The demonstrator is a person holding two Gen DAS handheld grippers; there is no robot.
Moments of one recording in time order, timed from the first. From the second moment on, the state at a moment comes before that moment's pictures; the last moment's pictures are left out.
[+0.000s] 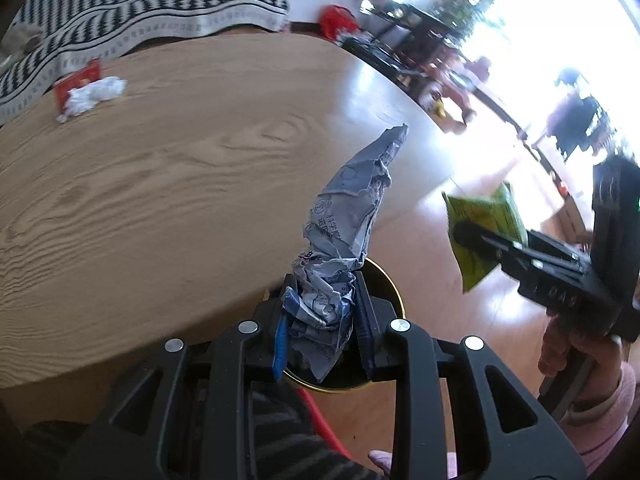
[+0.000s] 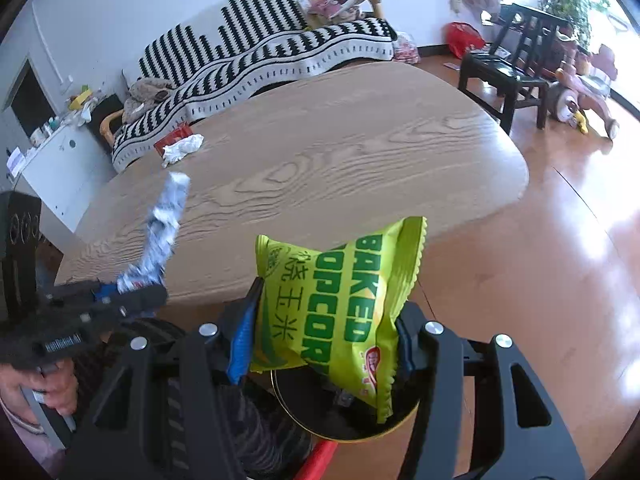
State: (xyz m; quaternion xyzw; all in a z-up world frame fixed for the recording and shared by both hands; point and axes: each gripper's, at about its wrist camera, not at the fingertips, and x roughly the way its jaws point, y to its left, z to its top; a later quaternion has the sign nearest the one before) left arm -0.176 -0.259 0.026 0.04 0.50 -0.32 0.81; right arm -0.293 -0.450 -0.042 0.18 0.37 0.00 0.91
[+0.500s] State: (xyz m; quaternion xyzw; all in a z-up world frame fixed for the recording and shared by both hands) left arm -0.216 -0.295 -0.027 0.08 0.53 -0.36 0.76; right arm -0.316 -0.454 -0.098 0.21 0.42 -0.01 0.88
